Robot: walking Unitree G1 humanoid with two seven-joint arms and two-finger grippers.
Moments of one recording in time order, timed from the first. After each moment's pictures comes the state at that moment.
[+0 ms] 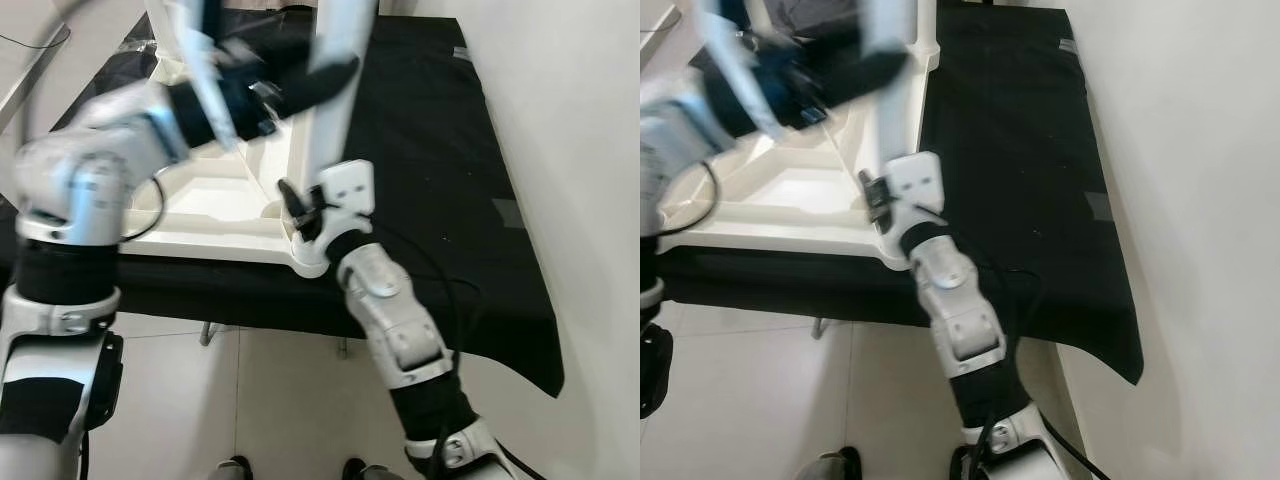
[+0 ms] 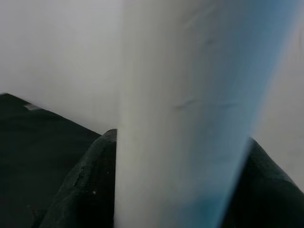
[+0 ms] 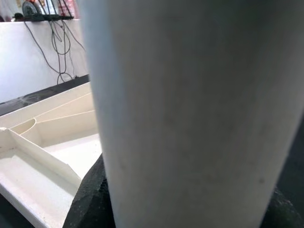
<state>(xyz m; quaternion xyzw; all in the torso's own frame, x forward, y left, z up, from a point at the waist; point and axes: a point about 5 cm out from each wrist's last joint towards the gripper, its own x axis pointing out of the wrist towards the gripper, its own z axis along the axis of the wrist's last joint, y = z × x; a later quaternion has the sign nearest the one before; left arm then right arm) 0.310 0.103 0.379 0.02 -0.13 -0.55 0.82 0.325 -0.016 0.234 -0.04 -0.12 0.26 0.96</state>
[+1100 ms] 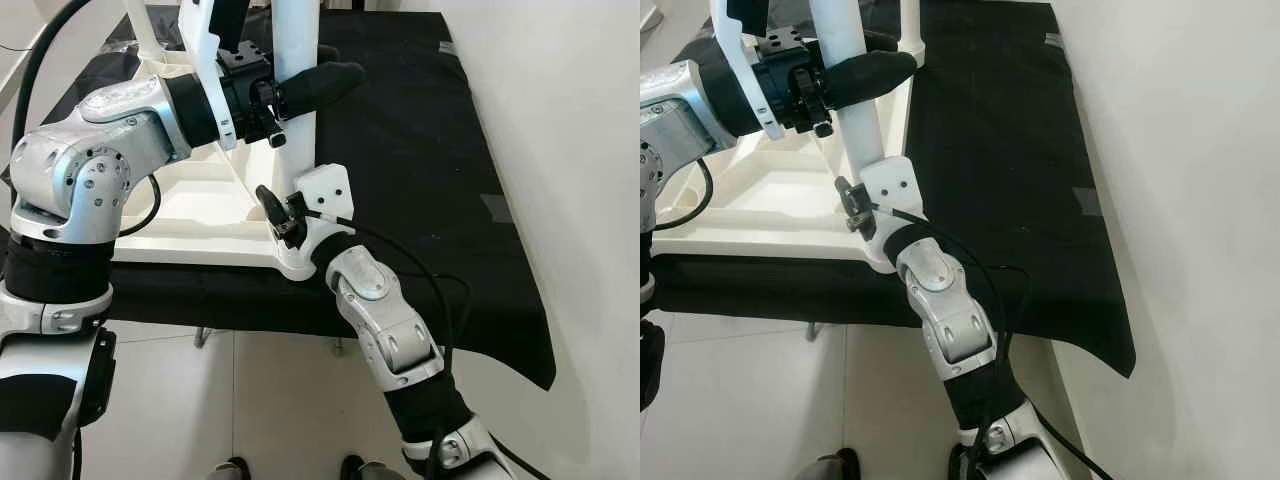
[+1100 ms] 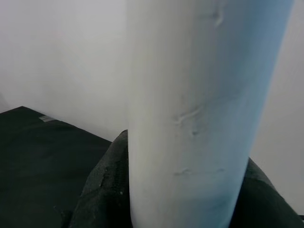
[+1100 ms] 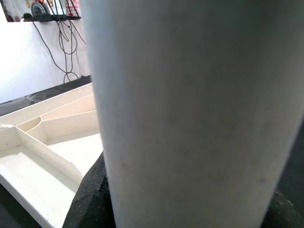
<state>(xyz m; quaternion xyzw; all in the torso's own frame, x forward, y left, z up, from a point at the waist) 0.302 0.112 0.393 0.05 -0.16 -0.53 0.83 0.325 -0.012 0.232 -0.05 -0.11 0.28 0.95</state>
